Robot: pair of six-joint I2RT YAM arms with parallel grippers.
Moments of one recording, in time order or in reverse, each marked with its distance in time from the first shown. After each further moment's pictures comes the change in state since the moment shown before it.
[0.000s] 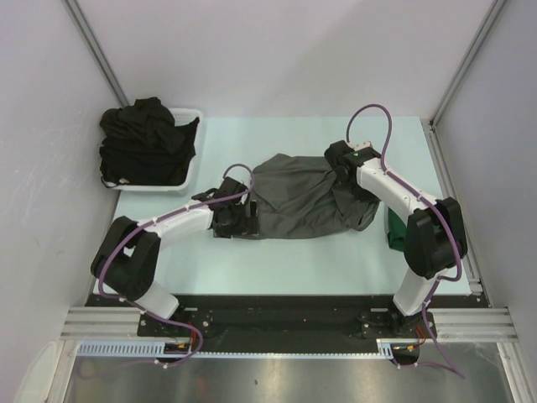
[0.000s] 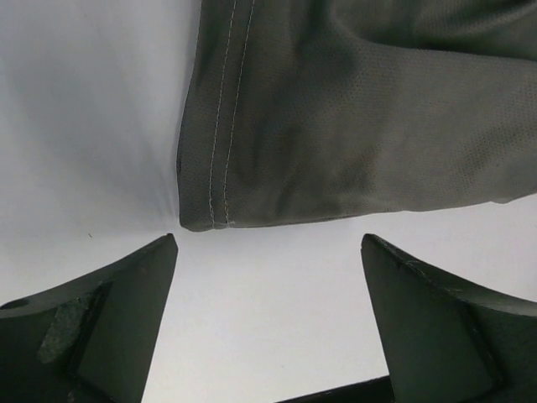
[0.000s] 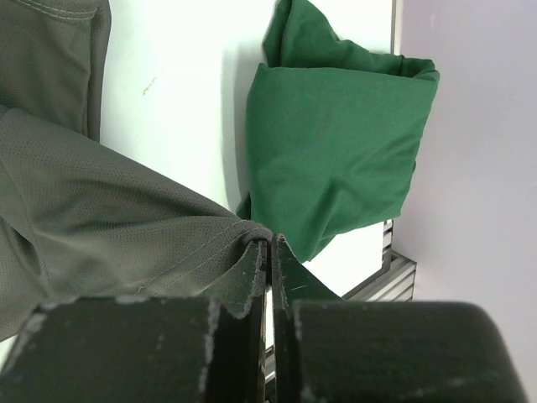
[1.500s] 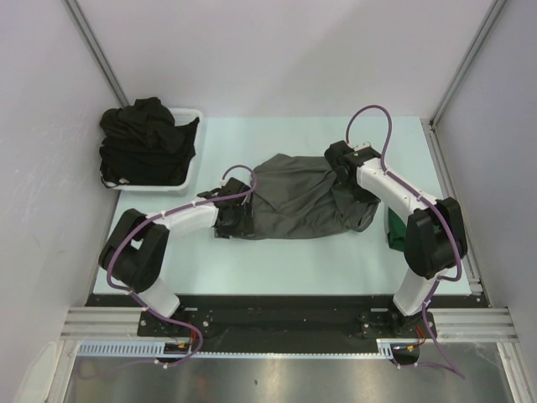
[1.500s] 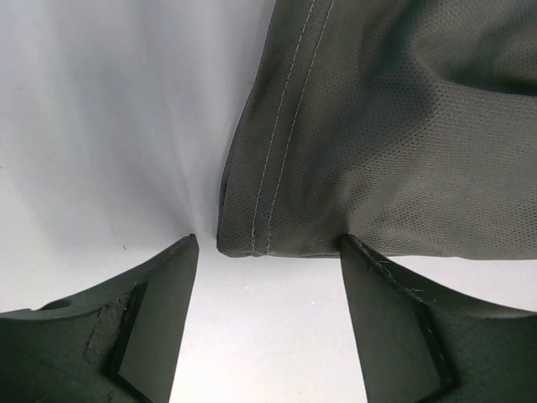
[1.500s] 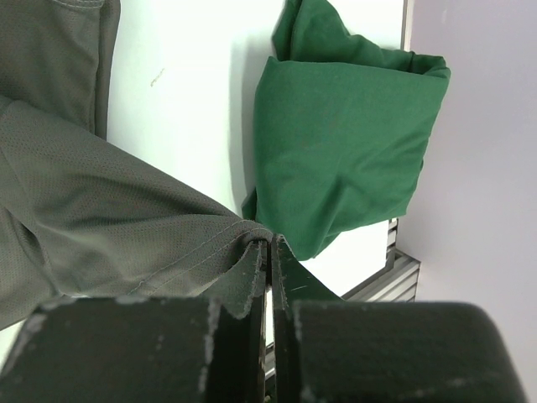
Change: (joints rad) left arm -0.005 0.080 0.032 -0.024 -0.103 -0.026; right arm 0.000 0.000 0.000 -0.006 -0.026 -0.003
